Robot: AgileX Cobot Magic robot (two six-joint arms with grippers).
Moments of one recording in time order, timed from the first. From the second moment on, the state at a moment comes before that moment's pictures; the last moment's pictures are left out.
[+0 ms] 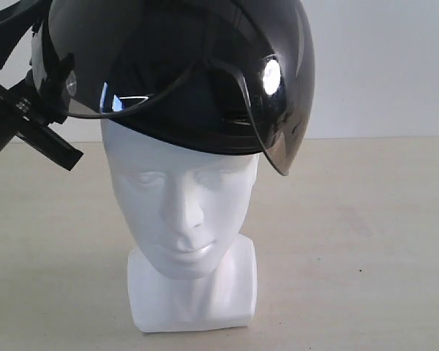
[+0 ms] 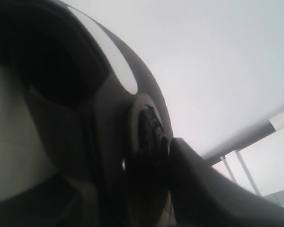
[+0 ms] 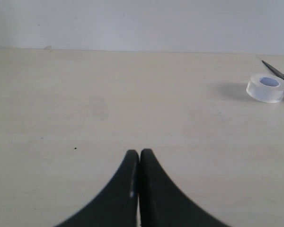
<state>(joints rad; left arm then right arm) -0.46 1.30 -0.43 0.16 -1.28 -1.79 0.00 0.01 0.00 -0.03 0.33 0.00</state>
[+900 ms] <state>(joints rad) -0.32 1.29 -0.43 0.35 -1.28 -1.84 0.00 0.01 0.00 -0.03 0.33 0.00</state>
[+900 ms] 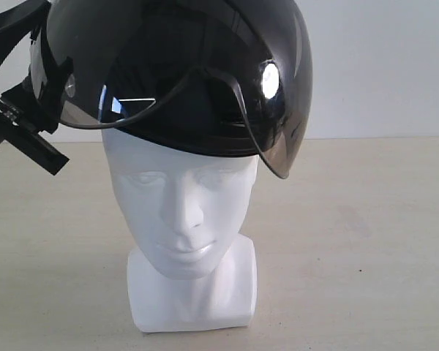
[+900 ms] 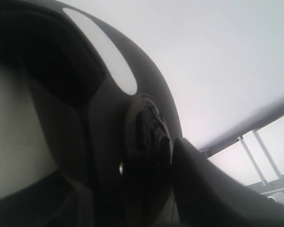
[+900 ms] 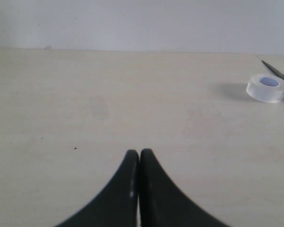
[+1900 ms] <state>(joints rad) -0.29 1.29 -0.42 0.43 -1.18 -1.78 0.00 0.01 0.00 -0.03 0.33 0.00</state>
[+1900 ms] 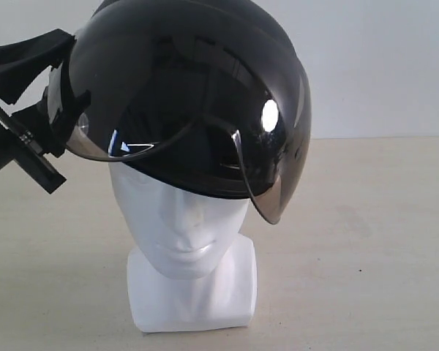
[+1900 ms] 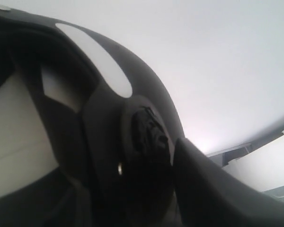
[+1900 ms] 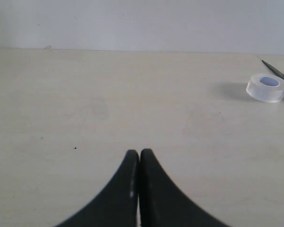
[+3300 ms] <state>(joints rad) -0.25 1.29 -0.34 0.45 -0.72 -1.57 0.00 0.01 0.00 -0.03 0.33 0.00</state>
